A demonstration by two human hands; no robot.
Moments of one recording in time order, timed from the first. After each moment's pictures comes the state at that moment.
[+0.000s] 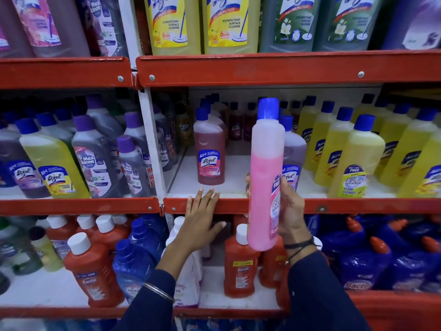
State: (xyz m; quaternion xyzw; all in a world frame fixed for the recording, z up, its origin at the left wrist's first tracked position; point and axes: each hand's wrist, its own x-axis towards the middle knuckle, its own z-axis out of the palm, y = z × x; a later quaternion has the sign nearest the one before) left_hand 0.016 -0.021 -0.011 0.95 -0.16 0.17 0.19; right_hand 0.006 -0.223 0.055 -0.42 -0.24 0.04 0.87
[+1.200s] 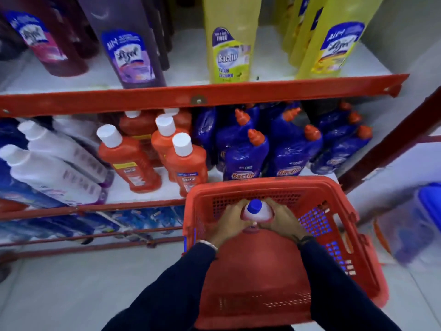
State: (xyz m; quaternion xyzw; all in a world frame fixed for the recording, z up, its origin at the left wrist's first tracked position) left_hand -0.073 -0.396 -0.211 0.86 -0.10 -0.15 0.49; right_hand -0.075 -0.580 -0.216 -0.91 -0.07 0.14 0.39
